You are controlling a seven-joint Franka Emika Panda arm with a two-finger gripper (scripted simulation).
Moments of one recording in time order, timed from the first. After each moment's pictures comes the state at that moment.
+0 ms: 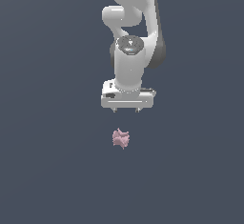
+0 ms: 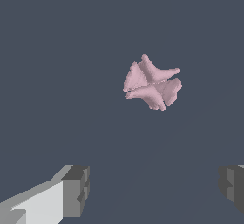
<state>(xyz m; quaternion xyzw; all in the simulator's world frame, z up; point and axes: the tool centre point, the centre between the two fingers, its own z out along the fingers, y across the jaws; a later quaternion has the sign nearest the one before) 0.000 0.019 0.170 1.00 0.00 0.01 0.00</state>
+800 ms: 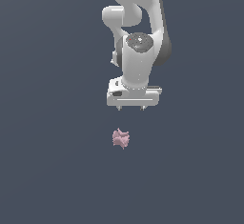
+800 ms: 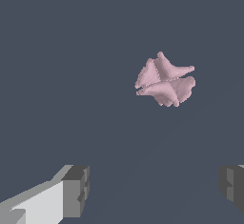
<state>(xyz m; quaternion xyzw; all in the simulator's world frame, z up) -0.006 0.040 0.174 1.00 0.01 0.00 0.01</state>
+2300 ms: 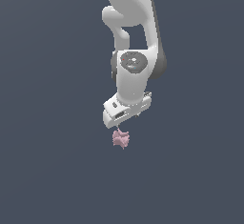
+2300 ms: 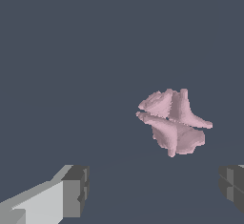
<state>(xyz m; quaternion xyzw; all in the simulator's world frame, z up) 0.032 0.023 0.145 0.96 0.27 0.00 0.01</state>
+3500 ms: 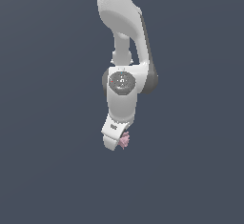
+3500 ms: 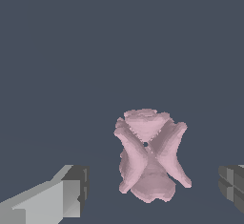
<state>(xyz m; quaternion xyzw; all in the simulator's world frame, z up) 0.069 -0.001 0.109 0.85 0.52 0.00 0.00</state>
